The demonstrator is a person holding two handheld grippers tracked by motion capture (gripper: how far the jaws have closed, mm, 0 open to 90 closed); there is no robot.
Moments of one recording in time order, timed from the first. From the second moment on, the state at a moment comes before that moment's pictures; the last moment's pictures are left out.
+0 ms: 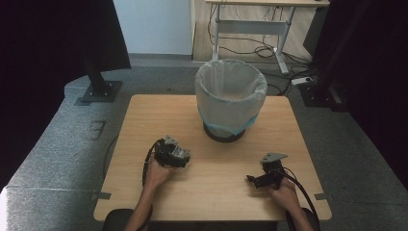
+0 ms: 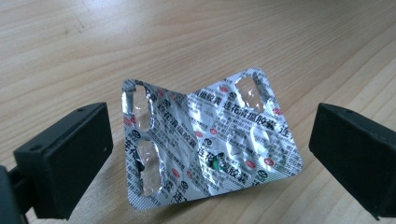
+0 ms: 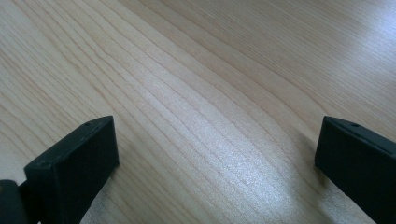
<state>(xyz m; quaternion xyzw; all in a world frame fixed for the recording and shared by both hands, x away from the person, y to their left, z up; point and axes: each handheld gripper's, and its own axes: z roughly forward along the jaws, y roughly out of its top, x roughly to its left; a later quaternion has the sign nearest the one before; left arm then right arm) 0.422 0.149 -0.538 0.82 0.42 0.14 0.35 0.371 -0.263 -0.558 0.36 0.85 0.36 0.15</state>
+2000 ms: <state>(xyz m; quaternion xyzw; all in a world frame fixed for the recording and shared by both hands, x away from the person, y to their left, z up) 0.427 0.157 -0.437 0.82 0.39 0.17 0.39 0.371 -0.263 -0.558 0.36 0.85 0.36 0.15</state>
